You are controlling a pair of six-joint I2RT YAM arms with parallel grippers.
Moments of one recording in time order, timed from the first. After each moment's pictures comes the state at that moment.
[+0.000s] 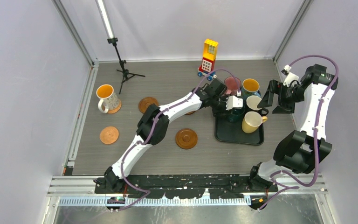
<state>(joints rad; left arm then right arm) -0.89 2.46 2.17 -0.52 0.48 0.71 -0.48 1.50 1.58 -1.43 -0.57 -0.29</state>
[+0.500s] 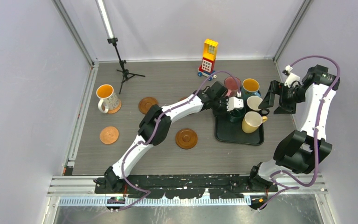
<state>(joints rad) -0.91 2.52 2.22 -0.50 0.42 0.63 -0.50 1.50 1.58 -1.44 -0.57 -0.31</state>
